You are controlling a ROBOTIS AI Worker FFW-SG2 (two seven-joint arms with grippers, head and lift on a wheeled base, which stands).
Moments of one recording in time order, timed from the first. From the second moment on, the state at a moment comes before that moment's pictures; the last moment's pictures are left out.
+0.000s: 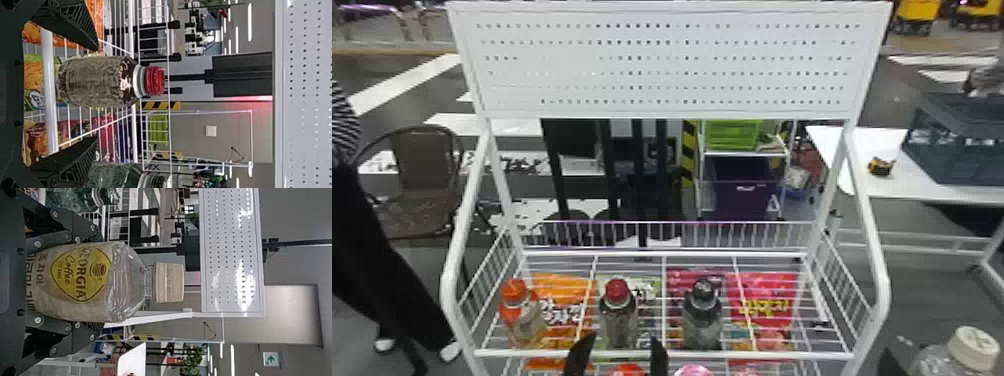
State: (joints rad) left arm 0.22 0.19 -0.48 -1.65 0.08 -0.08 0.45; right arm 0.88 -0.04 -0.15 -2.36 -0.15 -0.06 0.19
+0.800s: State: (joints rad) left arm 0.02 0.15 -0.47 -1.42 0.12 -0.09 0.41; right arm 0.91 -0.04 -0.20 -2.36 -0.19 -0.12 0.20
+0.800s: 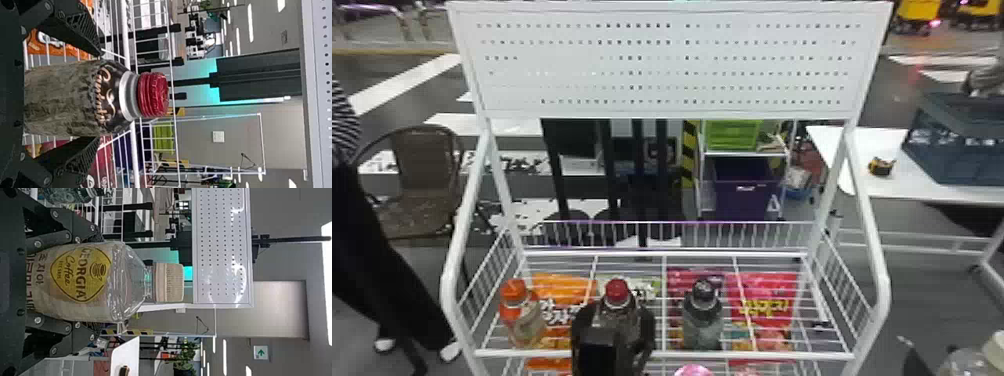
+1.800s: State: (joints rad) left arm 0.47 0.28 -0.29 -2.25 0.08 0.21 0.41; right arm 0.92 -0.03 -0.19 -2.37 -0.19 -0.13 0.20
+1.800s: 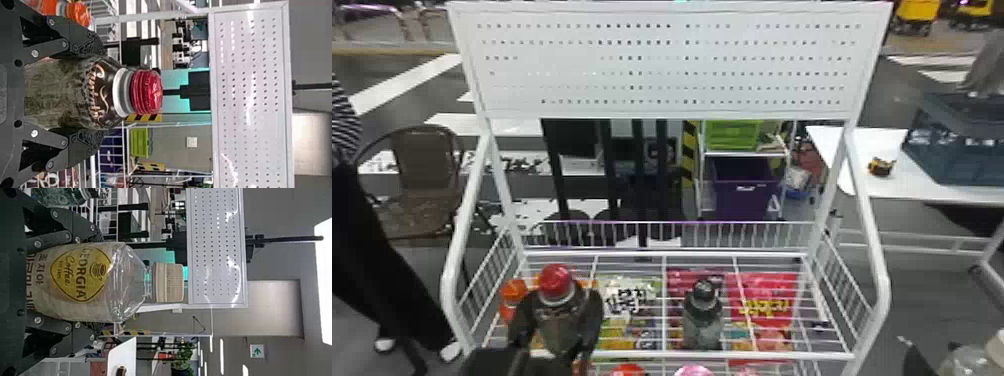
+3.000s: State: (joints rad) left arm 0.62 0.27 -0.04 -2.38 0.13 0.17 0.36; right arm 0.93 -0.03 -0.18 -2.38 -0.19 -0.14 0.22
